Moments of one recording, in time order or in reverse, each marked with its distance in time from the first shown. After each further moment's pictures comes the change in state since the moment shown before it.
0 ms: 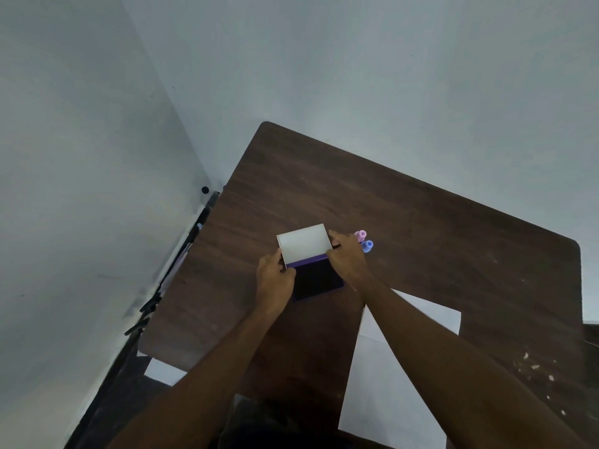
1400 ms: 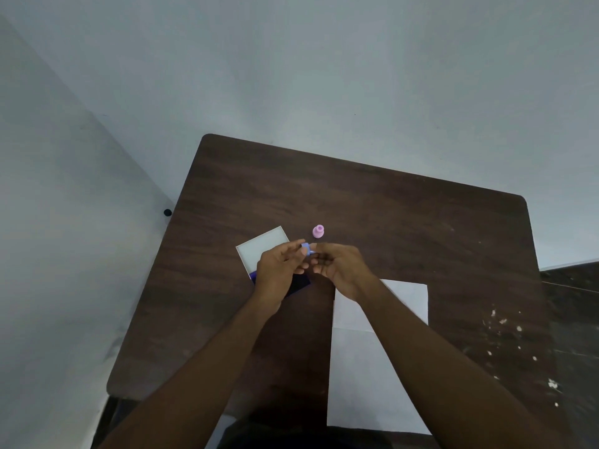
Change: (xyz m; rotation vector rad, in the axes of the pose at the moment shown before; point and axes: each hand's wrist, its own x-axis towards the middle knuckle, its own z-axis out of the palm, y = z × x) left_hand -0.001 0.052 0.057 -0.330 -0.288 0.037; right_hand -0.045 0.025 -0.056 1.053 -0.050 0.321
